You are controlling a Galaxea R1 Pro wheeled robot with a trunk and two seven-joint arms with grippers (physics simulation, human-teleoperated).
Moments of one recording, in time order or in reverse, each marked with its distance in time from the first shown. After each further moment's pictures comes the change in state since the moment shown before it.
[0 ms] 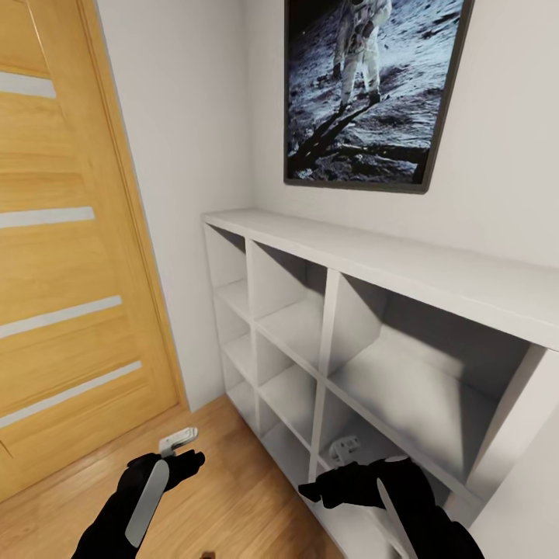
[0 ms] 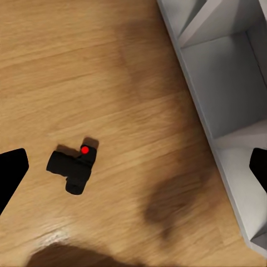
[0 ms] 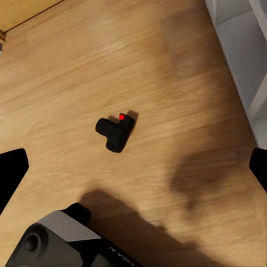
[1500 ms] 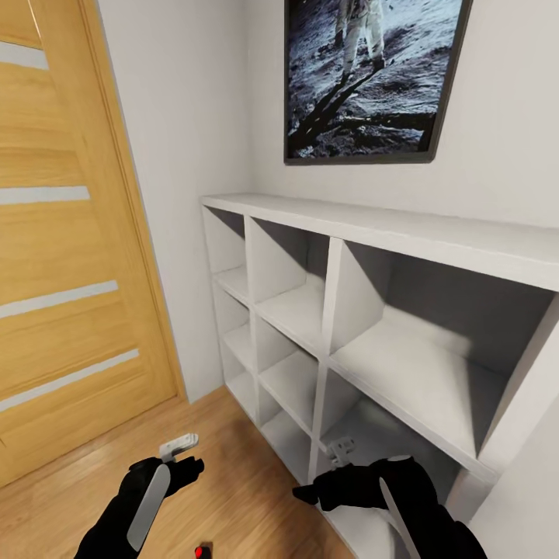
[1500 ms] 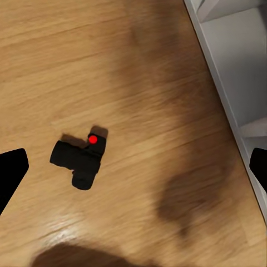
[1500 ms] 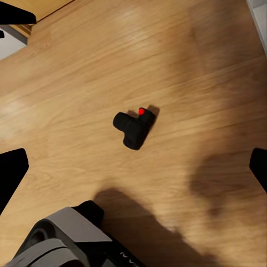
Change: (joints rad) left arm 0.000 0.004 -0.011 0.038 -0.013 -0.001 0.005; right arm 0.000 -0.005 -0.011 -0.004 0.001 0.002 0.124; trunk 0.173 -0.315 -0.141
